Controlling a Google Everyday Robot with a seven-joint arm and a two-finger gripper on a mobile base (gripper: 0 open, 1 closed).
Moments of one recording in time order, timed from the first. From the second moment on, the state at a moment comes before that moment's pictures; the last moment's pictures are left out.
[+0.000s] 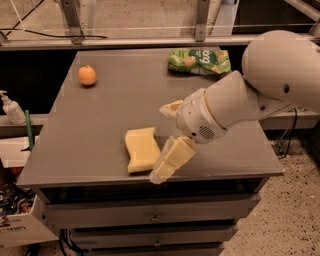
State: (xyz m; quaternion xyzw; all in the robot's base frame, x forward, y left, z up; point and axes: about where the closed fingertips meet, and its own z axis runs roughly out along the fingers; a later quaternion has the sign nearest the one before) arm 0.443 -0.001 0.866 -0.61 0.69 0.25 0.30
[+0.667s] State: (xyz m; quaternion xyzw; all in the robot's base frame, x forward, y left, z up) arm 0.455 0.020 0.843 -0.63 0.67 0.24 0.32
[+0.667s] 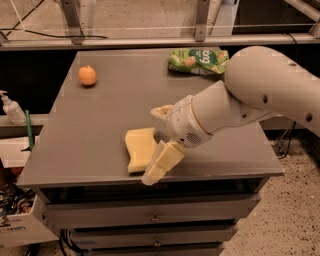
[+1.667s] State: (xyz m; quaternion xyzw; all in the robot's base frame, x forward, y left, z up) arm 0.467 0.027 0.828 -0.64 0.65 0.24 0.34
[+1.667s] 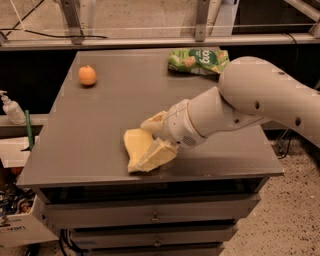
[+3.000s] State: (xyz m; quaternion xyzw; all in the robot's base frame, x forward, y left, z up) arm 0.569 0.054 0.883 -0.64 0.62 0.21 0.40
